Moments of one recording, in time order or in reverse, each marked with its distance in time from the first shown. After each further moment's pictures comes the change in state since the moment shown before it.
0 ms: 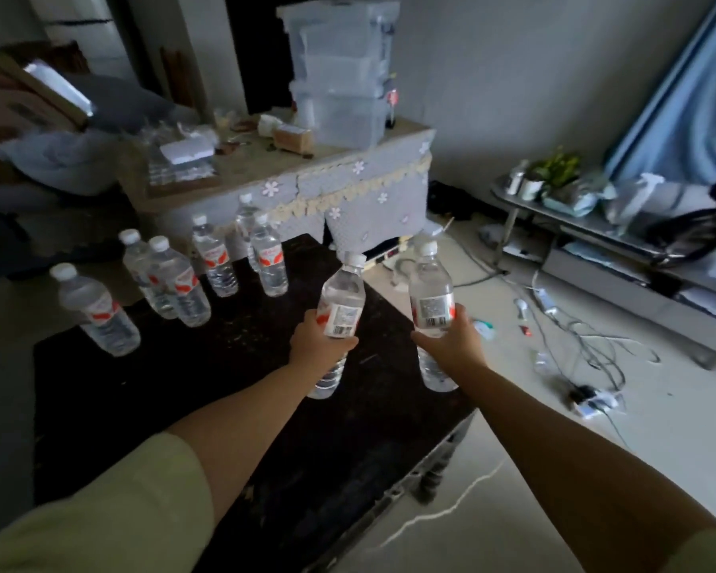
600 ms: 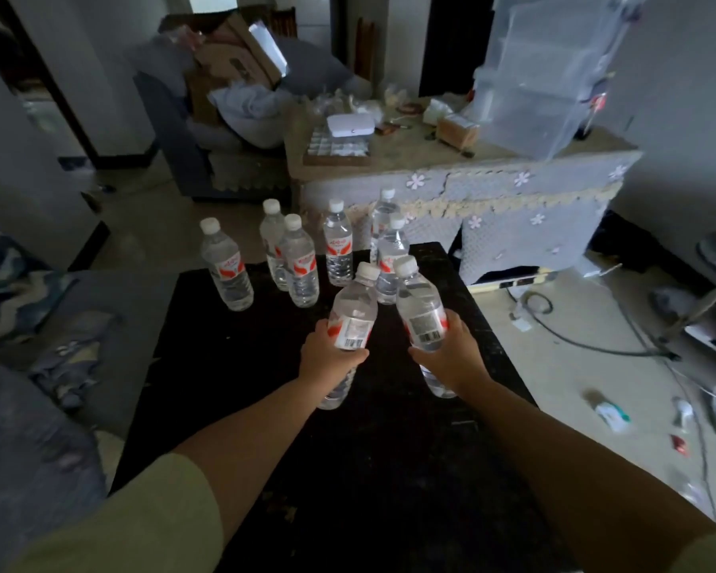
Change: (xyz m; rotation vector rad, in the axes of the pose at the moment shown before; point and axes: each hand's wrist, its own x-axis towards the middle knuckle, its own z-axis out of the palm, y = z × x) left_hand 0.065 -0.075 -0.064 -0.055 0.312 -0.306; right_hand 0.090 -0.073 0.150 -0.171 -0.452 -0.344
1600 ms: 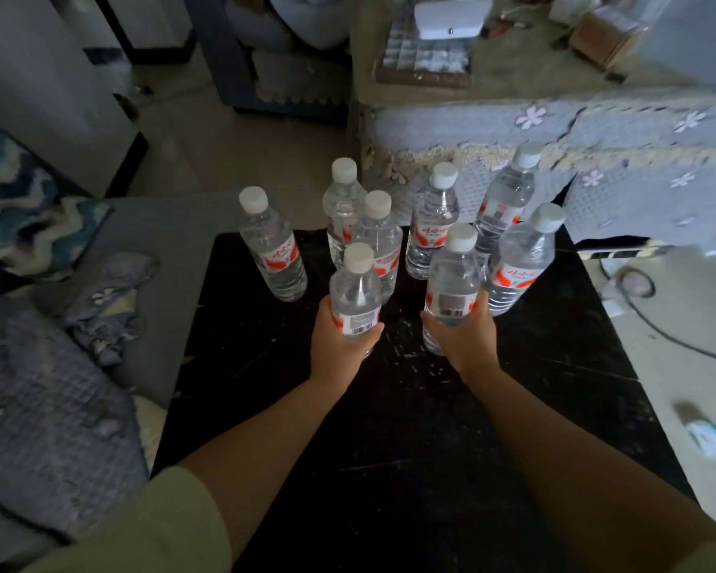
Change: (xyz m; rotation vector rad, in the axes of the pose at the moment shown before) left_hand 0.144 -0.072 -0.031 -0.314 0.206 -0.045; right_hand 0.141 -0.047 0.155 0.268 -0.011 0.118
